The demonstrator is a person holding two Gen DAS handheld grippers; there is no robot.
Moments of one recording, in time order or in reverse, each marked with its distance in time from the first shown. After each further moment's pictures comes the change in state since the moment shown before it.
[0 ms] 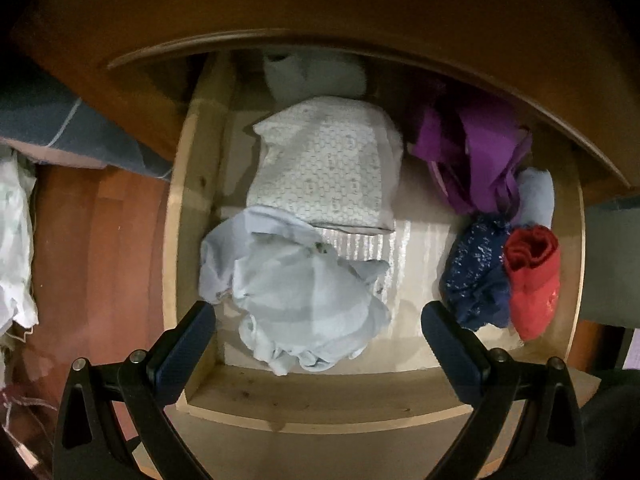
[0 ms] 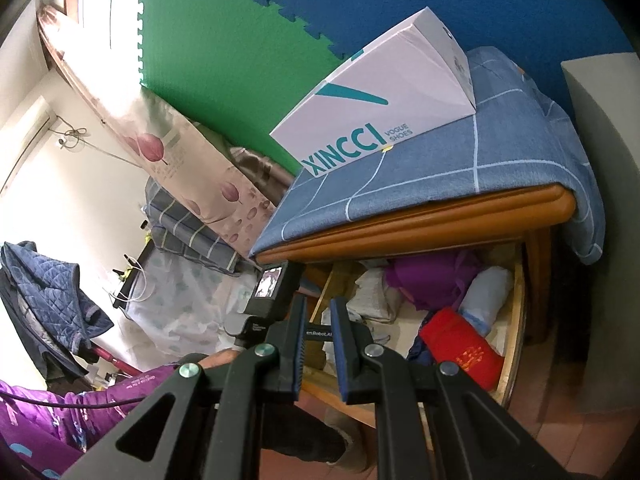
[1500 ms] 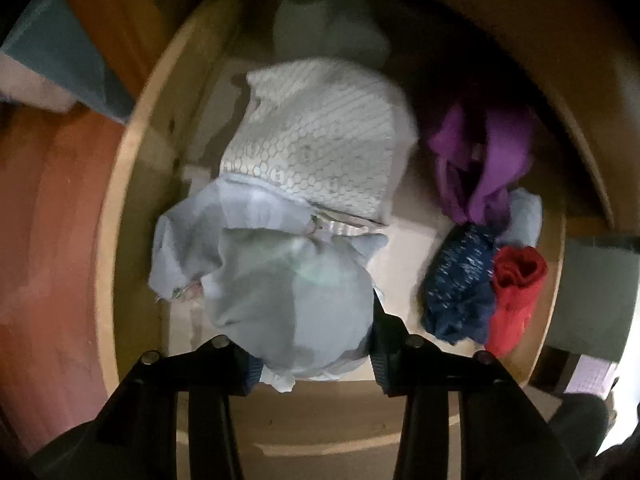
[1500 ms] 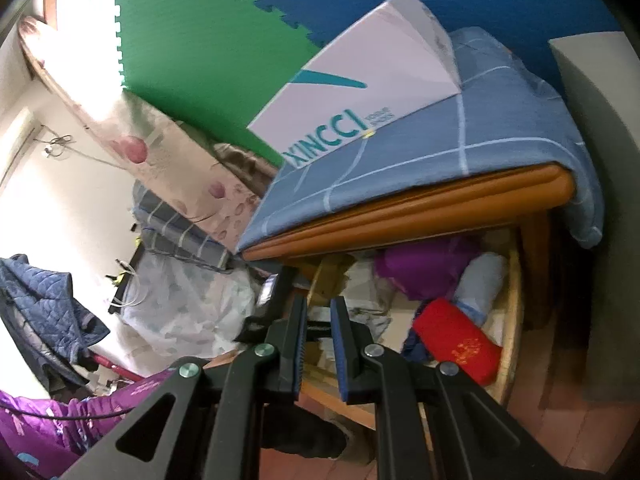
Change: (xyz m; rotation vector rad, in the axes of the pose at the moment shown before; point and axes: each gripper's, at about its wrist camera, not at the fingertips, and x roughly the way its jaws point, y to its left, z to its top) left arm 0.027 0.033 -0.004 -0.122 0.038 -0.213; right arm 0.010 -0.009 -0.004 0.058 0.029 -0.056
